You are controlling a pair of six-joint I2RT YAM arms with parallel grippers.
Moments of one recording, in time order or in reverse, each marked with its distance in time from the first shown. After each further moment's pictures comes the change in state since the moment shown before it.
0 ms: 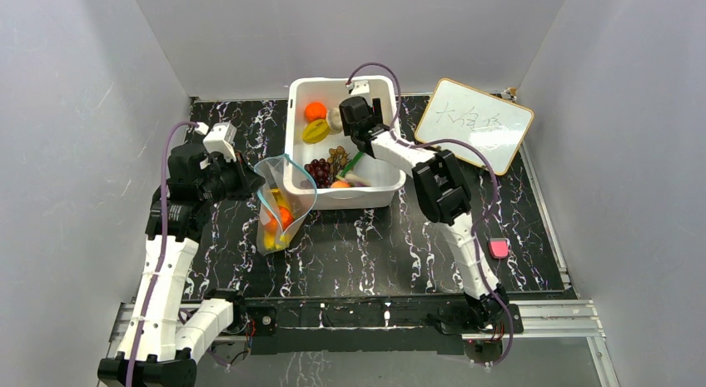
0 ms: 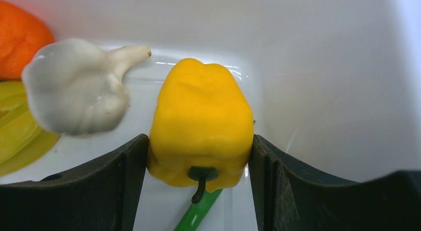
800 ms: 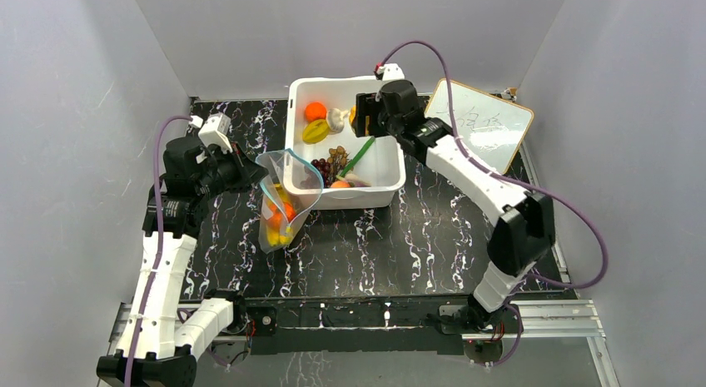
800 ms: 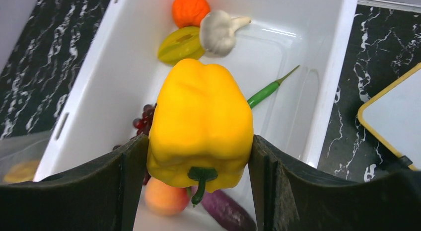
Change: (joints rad) left arm 0.000 0.025 0.058 0.026 0.042 -0.116; right arm 0.006 -0.726 -0.433 -0.242 -0.423 0.143
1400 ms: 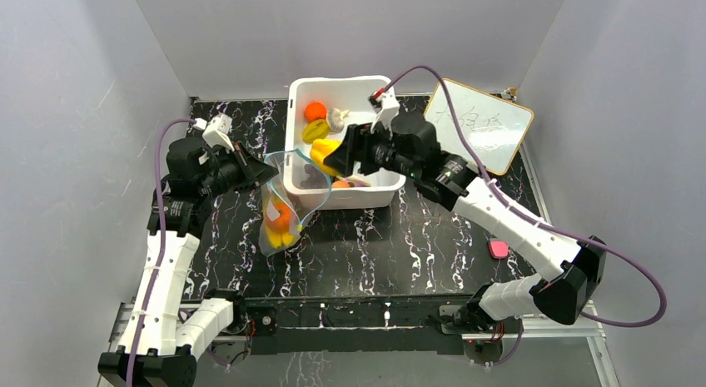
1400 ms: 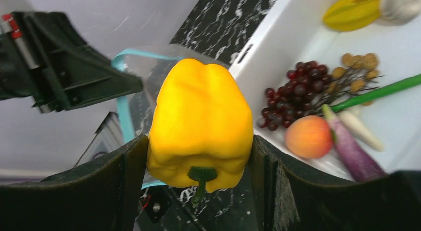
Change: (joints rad) left arm 0.000 -0.002 -0.046 0.098 0.110 -0.142; right arm 0.186 -0.397 -0.230 0.012 -0.267 0.241
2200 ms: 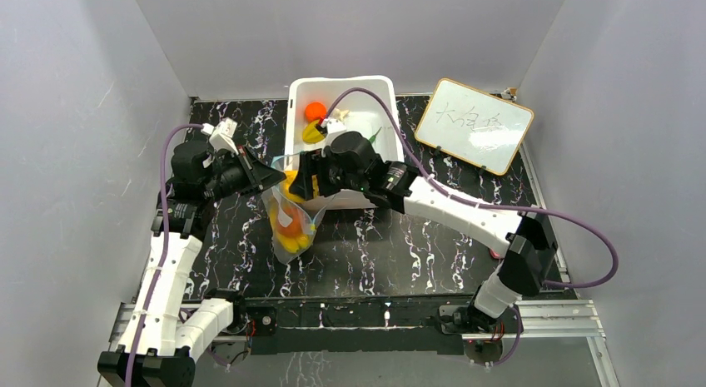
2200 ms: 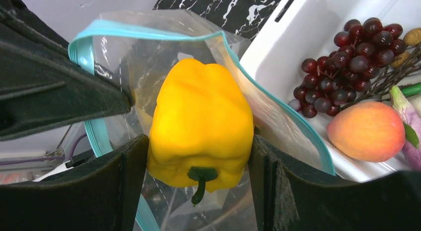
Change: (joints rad) left arm -0.019 -0.010 -0.056 0.043 0.085 -0.106; right arm 0.212 0.247 0.059 0.024 0.079 0.052
